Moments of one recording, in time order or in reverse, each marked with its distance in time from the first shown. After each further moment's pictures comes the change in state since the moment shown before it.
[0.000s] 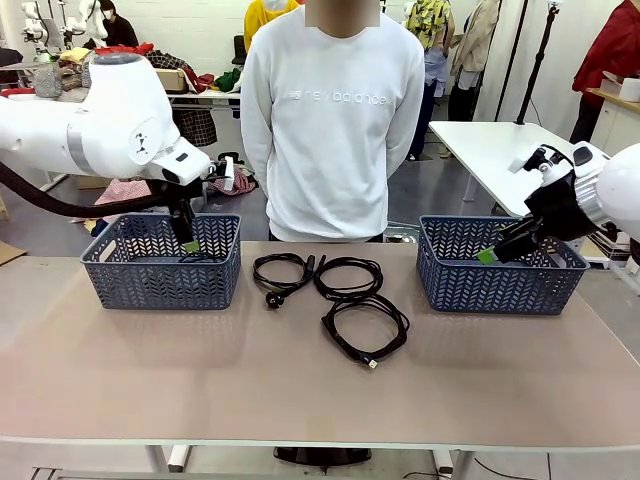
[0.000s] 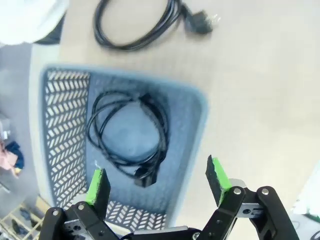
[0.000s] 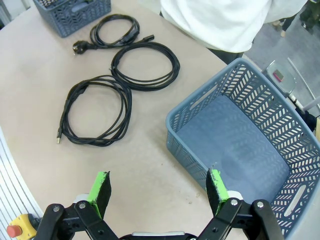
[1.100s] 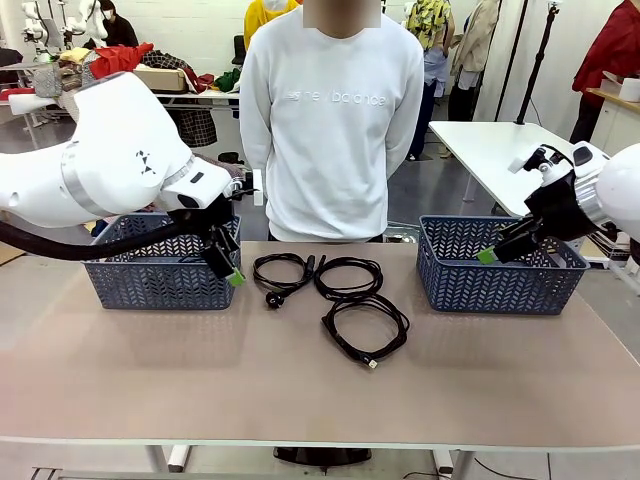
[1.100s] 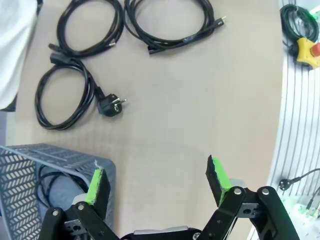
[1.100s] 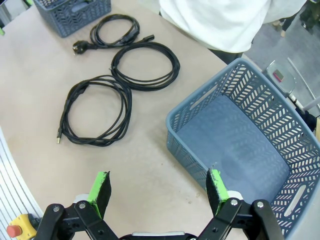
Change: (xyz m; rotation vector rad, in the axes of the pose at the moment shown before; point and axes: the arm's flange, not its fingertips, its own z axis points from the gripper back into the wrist) left arm 0.035 -0.102 0.009 -0.129 -0.253 0.008; right arm 0.000 0.000 0.000 0.000 0.000 0.000
